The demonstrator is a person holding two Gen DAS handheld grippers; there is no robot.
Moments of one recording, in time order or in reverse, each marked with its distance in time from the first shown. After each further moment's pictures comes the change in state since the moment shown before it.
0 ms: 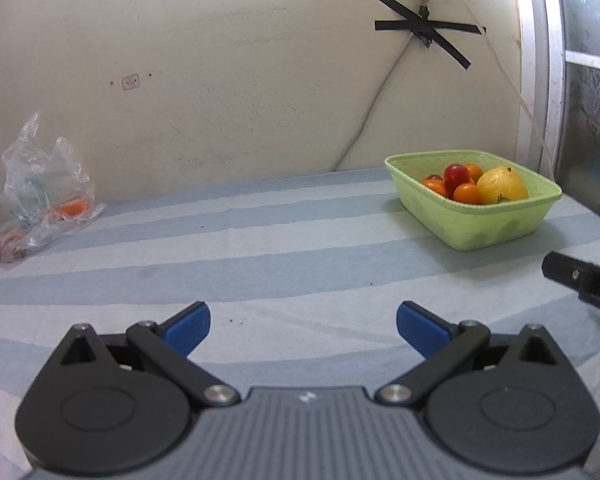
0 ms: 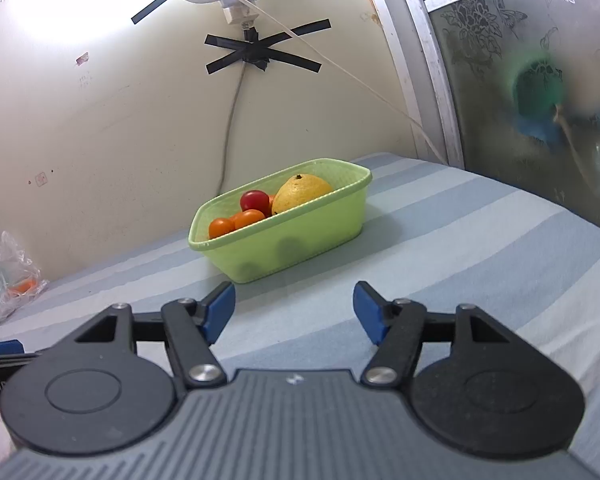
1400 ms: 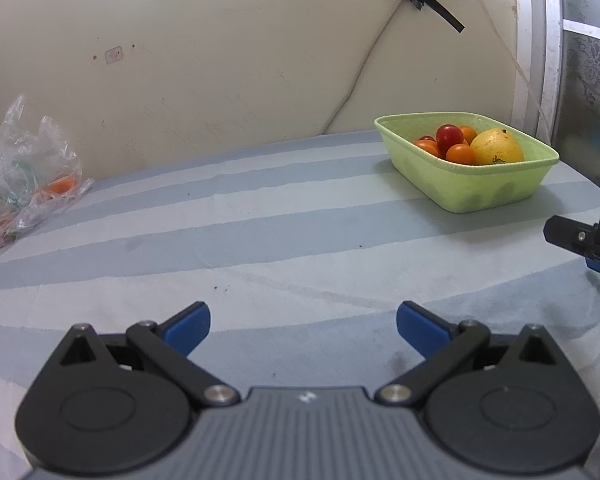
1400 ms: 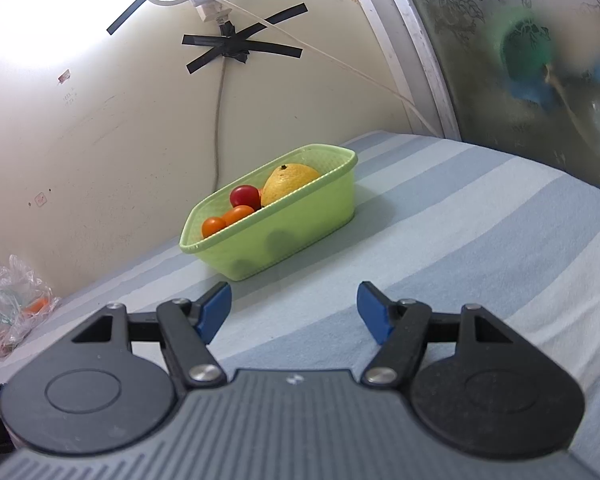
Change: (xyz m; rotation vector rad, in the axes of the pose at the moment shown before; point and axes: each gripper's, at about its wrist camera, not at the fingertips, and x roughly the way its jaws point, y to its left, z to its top) left arm 0.010 -0.005 -0.004 0.015 0.105 -0.020; right arm 0.006 -0.020 0.006 0.105 0.048 0.038
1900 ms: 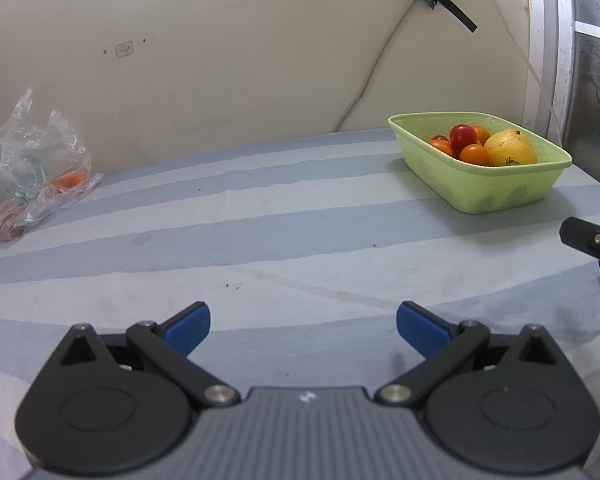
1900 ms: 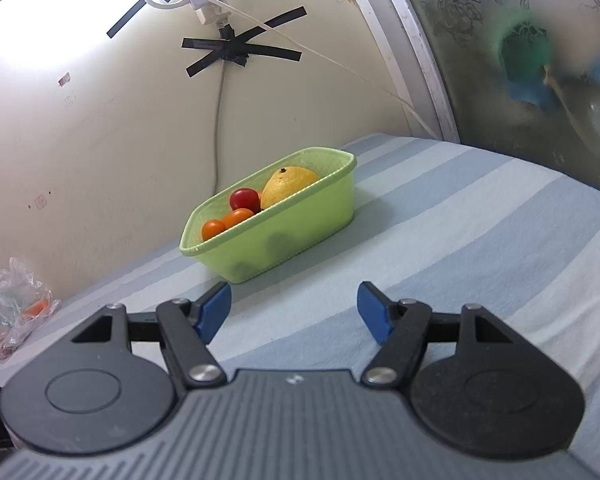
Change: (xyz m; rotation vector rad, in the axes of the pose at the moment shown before) left arm 0.003 0.003 0.000 -0.015 0.010 0.025; right arm -0.001 -0.001 0.000 0.003 -0.009 0.001
